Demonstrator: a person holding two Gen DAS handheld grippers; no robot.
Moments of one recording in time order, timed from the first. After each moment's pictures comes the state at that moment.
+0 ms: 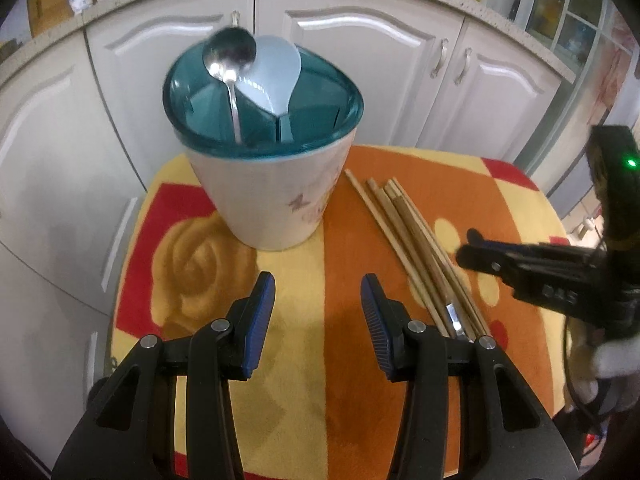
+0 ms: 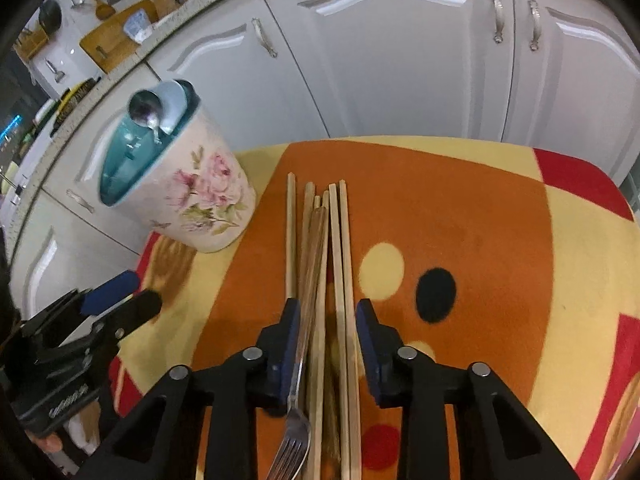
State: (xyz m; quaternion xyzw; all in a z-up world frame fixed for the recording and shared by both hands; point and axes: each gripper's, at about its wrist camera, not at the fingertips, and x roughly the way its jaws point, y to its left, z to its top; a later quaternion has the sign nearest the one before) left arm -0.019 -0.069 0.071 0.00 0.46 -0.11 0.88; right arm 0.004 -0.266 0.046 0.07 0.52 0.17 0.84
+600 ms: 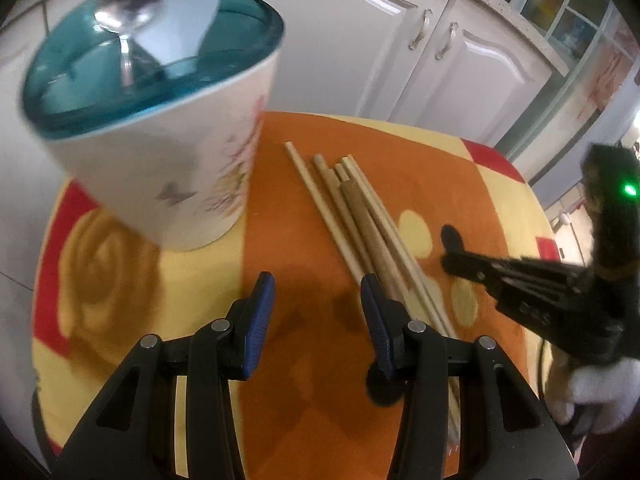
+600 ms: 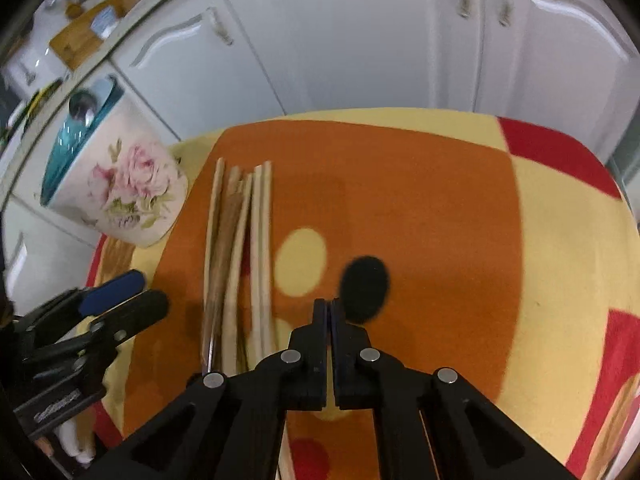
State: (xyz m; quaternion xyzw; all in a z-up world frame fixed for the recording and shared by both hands) left arm 0.018 -0.118 0.037 -0.04 0.50 -0.15 0.85; right arm 0.004 -0.312 0.027 0.09 0.53 0.13 0.83
